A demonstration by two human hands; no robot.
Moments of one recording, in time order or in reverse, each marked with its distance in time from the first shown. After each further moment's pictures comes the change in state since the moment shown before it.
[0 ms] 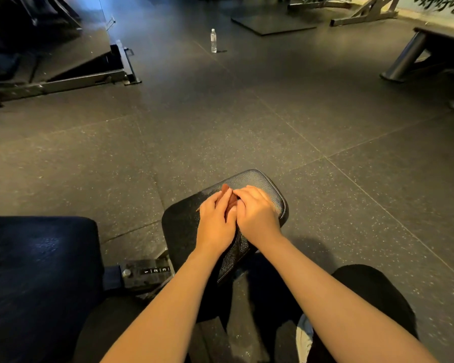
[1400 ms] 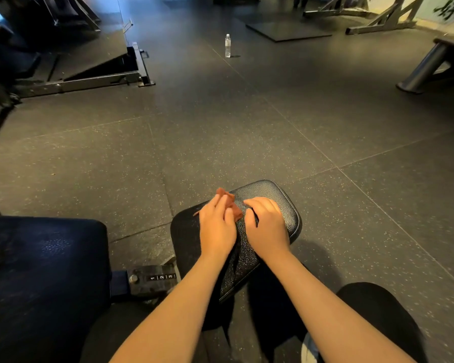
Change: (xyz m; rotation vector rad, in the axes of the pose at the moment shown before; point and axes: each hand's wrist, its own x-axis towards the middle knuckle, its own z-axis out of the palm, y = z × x) left_hand 0.026 -0.018 0.000 0.022 0.155 -0.113; right_hand 0.006 -0.005 0.005 0.071 -0.042 0.097
